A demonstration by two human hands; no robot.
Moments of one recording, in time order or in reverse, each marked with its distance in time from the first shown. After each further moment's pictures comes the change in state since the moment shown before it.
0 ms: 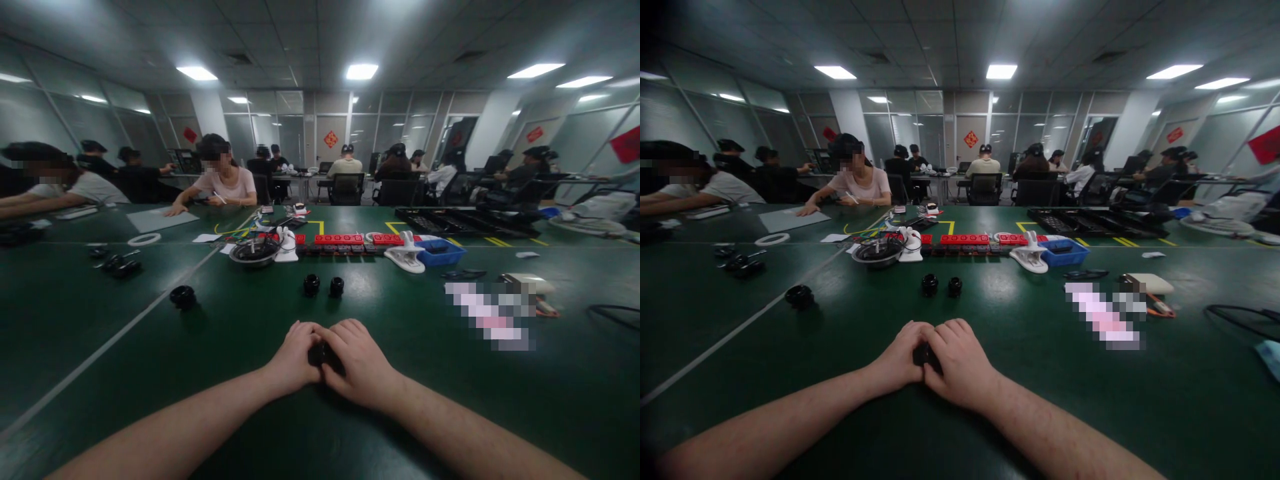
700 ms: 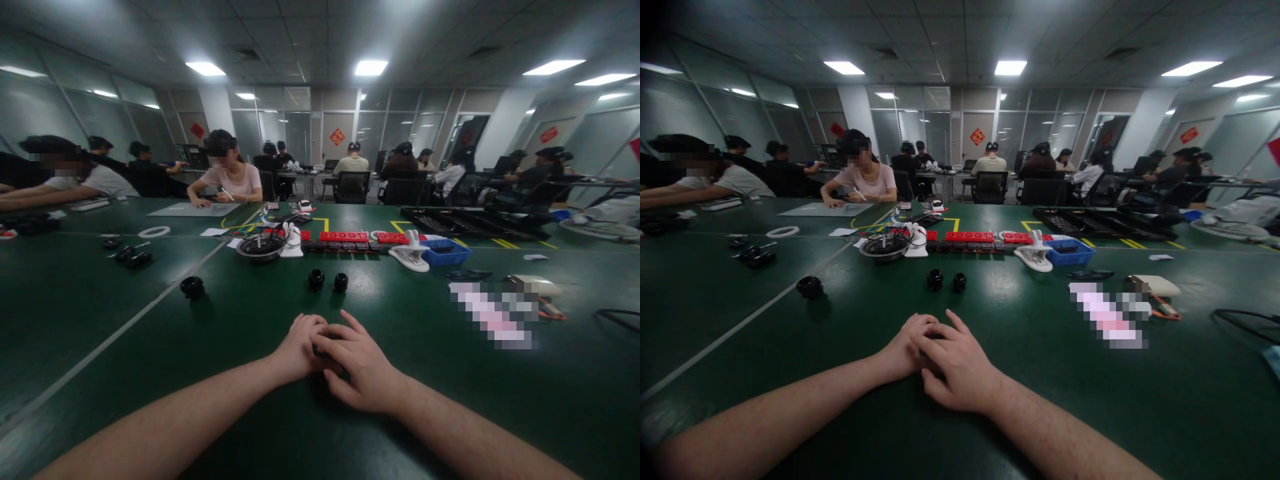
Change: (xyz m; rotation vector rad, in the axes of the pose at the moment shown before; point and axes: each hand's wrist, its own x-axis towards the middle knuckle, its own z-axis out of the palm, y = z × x) left_hand 0.003 -0.004 0.004 0.146 -0.019 0.033; right_hand -0.007 -0.009 -0.007 0.073 0.013 -0.220
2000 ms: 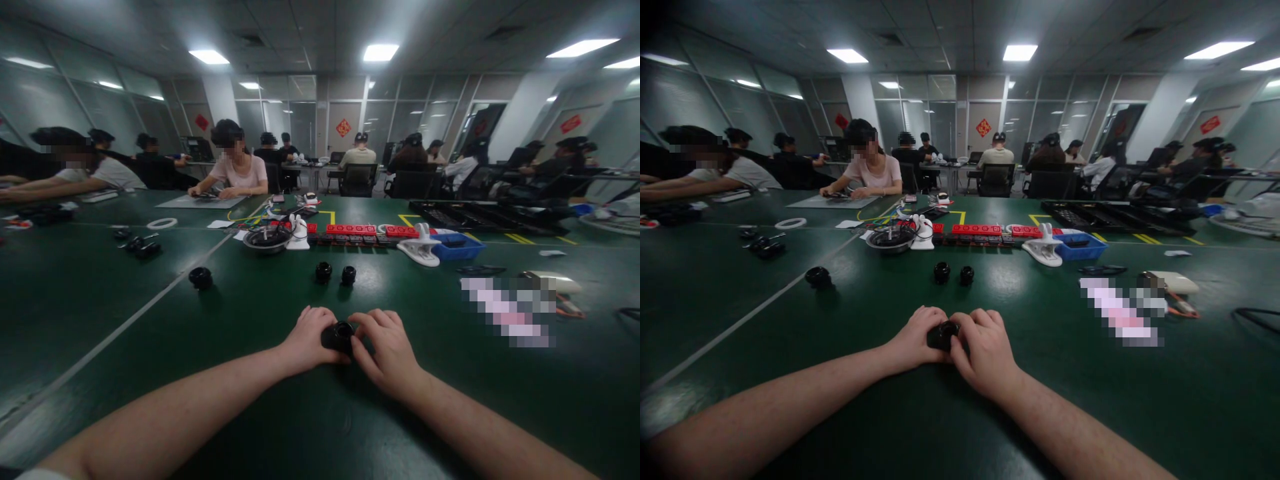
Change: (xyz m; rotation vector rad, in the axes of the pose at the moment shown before) left_hand -0.004 0.004 -0.006 -0.109 0.021 -0.034; right_hand -0.010 0.009 0.002 -0.116 0.233 0.265
